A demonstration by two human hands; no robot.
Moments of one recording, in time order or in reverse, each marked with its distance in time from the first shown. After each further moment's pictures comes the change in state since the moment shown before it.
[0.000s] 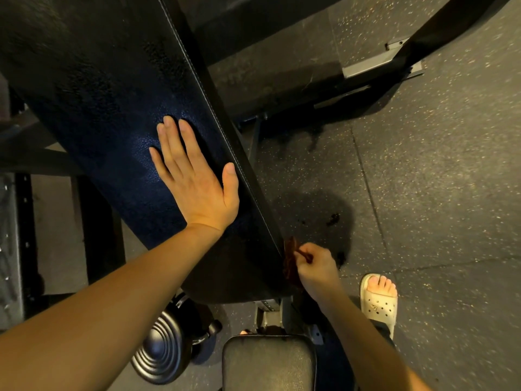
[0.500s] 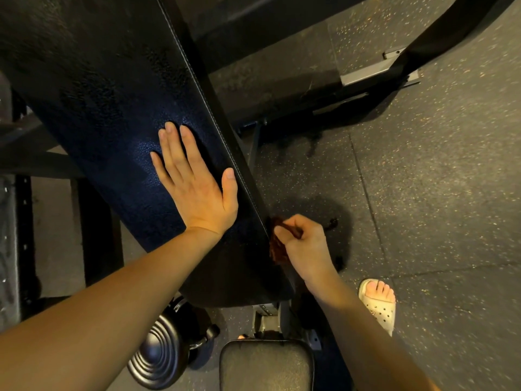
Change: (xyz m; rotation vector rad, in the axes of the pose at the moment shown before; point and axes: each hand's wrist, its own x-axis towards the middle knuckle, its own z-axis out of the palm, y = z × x) left_hand 0.000 0.000 -0.001 -0.008 -0.006 0.002; right_hand 0.011 -0.040 -0.001 0.263 0.019 -0.126
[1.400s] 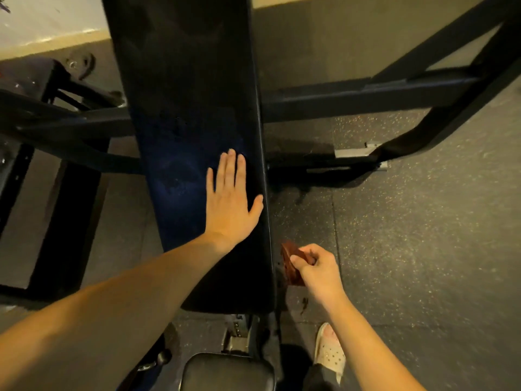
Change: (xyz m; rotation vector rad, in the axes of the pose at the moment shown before) left_hand 0.006 0.000 -0.060 0.018 -0.435 -0.043; right_hand -0.059 -0.041 -0.024 -0.417 0.148 -0.127
